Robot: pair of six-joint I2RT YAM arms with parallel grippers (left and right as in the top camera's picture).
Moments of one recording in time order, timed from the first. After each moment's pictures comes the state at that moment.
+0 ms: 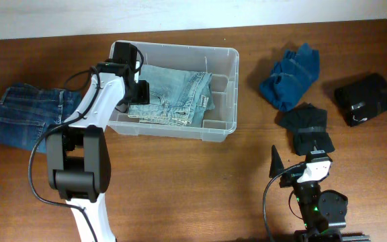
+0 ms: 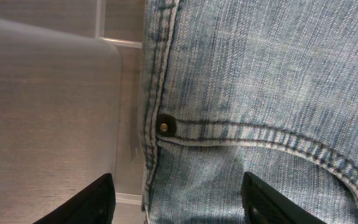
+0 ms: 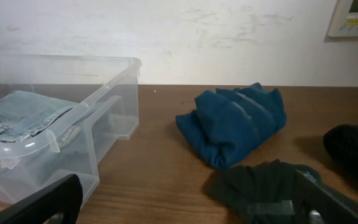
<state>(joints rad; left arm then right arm) -0.16 2.15 1.69 -0.83 -0.05 -0.13 -0.01 0.03 0.01 -0.07 -0.09 0.02</state>
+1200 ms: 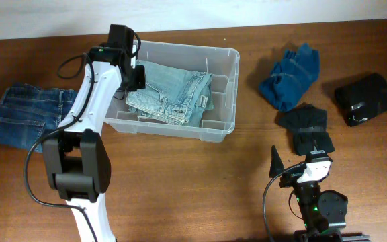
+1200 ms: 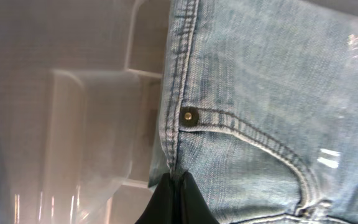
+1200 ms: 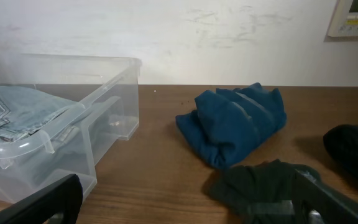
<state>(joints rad) -0.16 2.15 1.88 -0.97 -0.06 -0.14 -0.01 0.03 0.01 -0.07 -0.09 0.02</state>
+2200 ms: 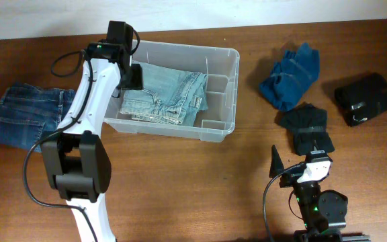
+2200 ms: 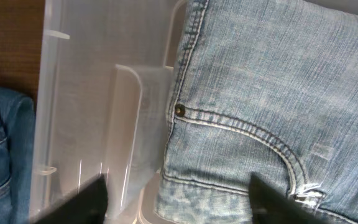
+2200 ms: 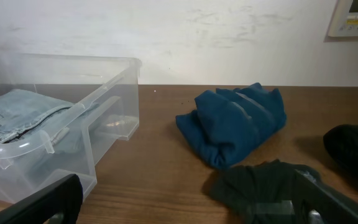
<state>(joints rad) -0.16 2.15 1.94 -1.04 -0.17 -0.13 -0.01 0.03 0.01 -0.07 -0.09 0.02</state>
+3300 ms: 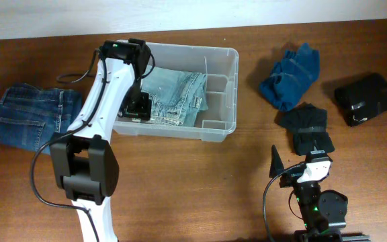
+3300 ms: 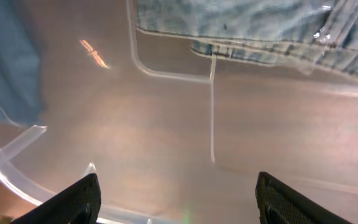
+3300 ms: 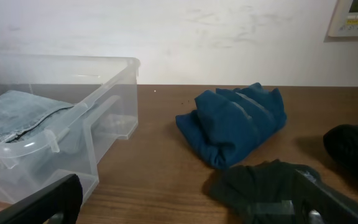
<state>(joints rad) -0.26 2.14 1.98 -1.59 -0.19 -0.18 -0.01 0.03 0.01 -0.07 -0.09 0.02</state>
